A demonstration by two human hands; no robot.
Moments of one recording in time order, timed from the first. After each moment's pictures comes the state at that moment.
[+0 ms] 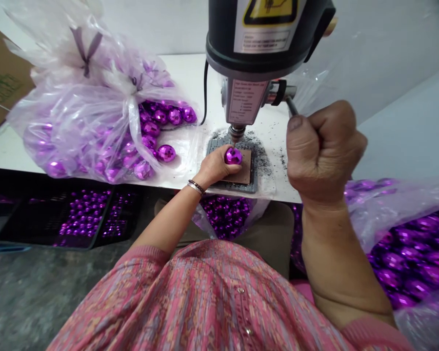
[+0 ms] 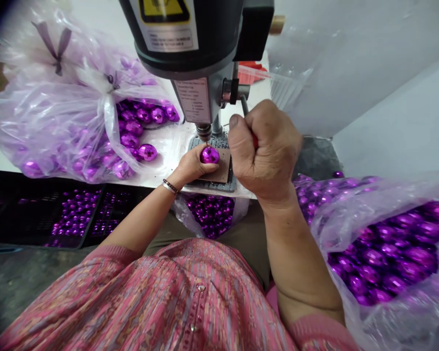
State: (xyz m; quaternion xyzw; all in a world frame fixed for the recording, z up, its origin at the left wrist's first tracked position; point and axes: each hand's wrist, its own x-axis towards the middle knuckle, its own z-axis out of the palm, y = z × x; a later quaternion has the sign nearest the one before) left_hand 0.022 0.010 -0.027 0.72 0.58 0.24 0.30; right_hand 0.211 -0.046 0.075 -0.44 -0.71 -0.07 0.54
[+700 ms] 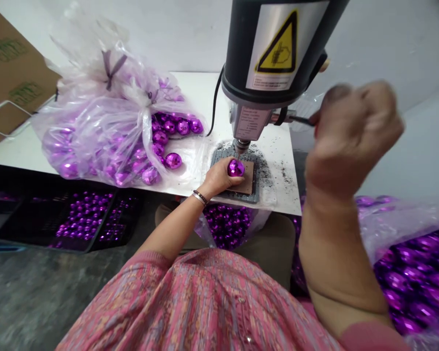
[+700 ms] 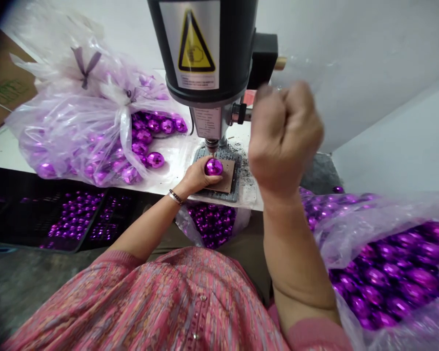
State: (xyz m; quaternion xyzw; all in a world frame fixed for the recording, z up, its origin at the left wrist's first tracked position) left_hand 0.021 0.003 -0.025 0.69 0.59 0.25 0.32; right_hand 0.198 -0.017 0.099 -0.45 -0.59 -0.05 0.66
